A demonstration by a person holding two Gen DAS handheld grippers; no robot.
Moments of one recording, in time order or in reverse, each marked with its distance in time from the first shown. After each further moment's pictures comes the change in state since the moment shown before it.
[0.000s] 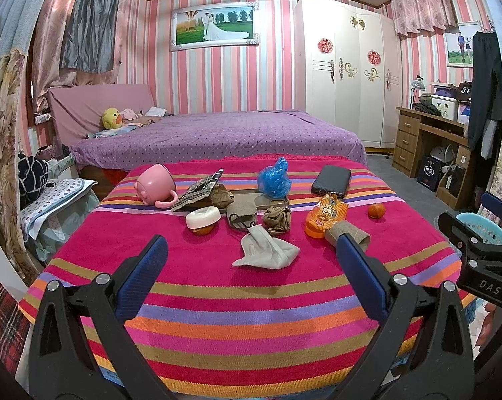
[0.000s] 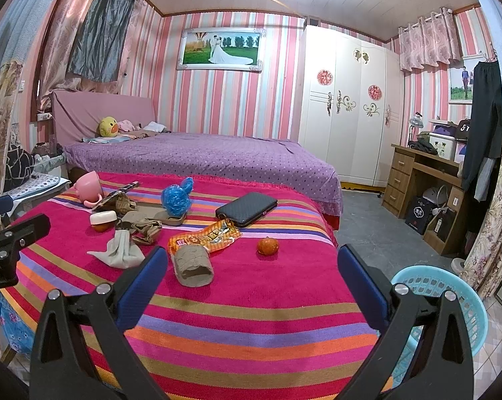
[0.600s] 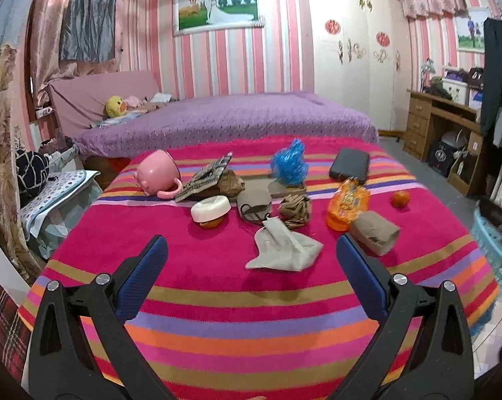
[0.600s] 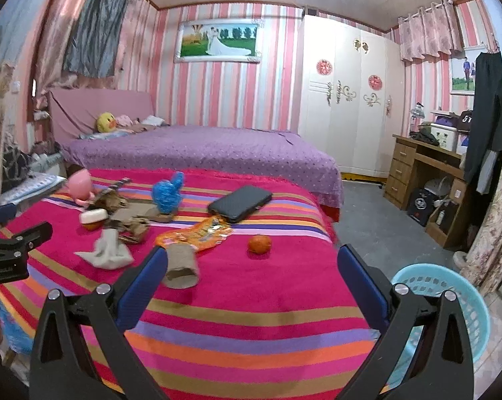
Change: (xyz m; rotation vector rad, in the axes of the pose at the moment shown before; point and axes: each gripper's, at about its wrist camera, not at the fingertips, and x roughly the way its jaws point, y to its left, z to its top) left arm 0.057 0.008 0.000 0.019 0.094 0.054; right arm 0.022 -0.016 0.008 0.008 0.050 -0.011
